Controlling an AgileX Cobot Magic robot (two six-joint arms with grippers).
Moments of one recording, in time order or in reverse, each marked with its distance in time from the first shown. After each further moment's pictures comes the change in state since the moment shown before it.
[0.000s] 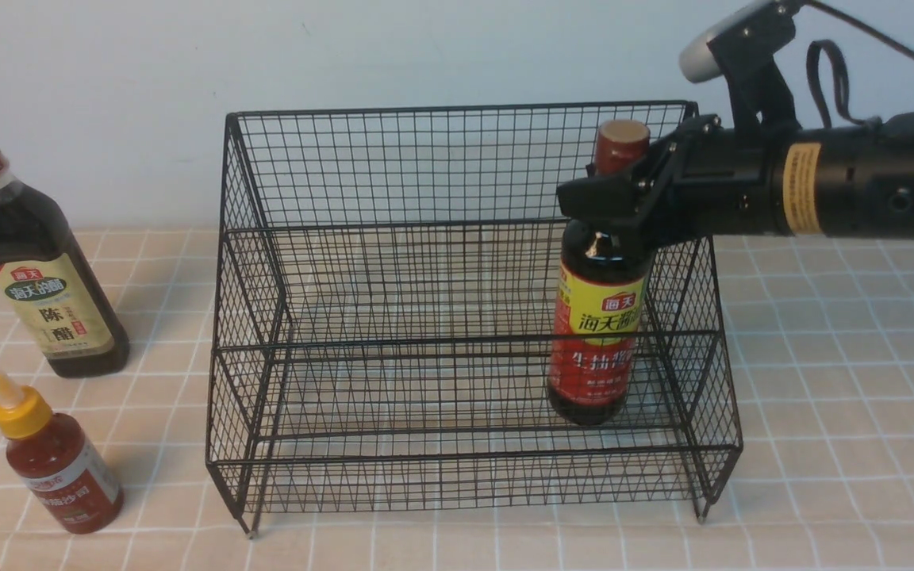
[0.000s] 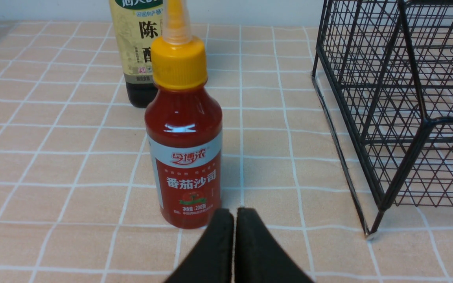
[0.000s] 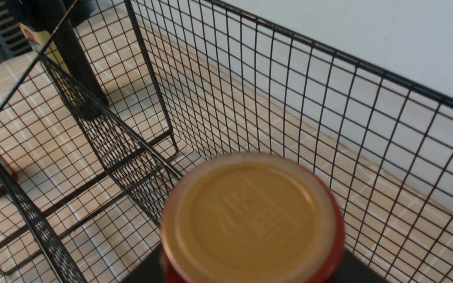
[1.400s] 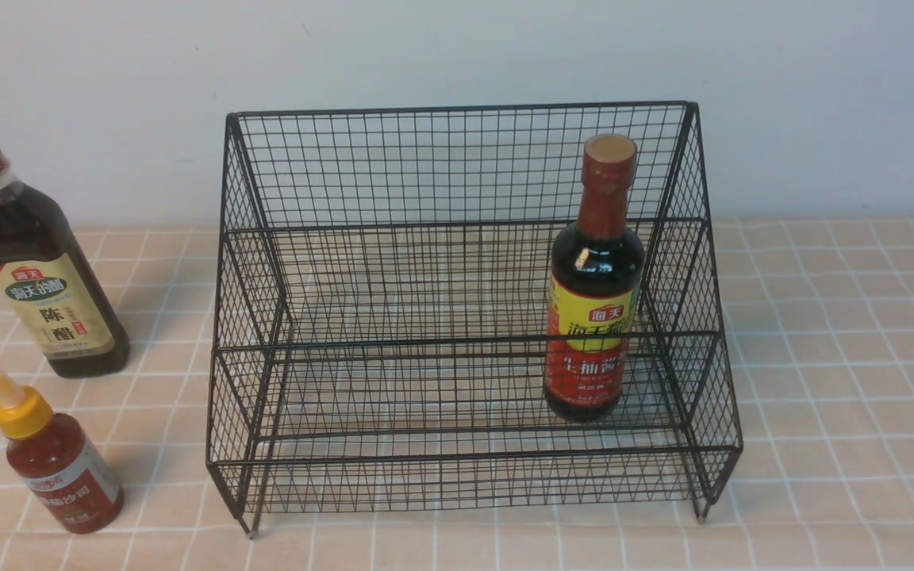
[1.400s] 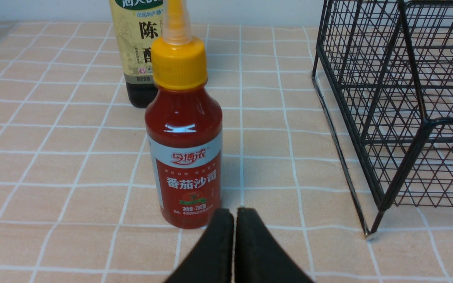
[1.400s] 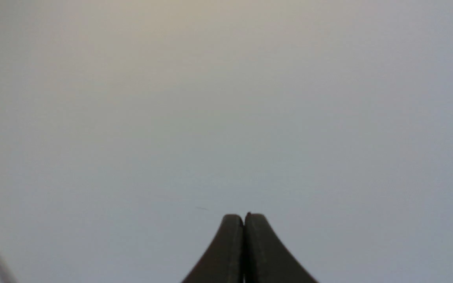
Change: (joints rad) right arm -0.048 -0.737 0.018 -0.034 0.354 -0.441; left arm 0.000 0.000 0.000 0.000 0.000 0.000
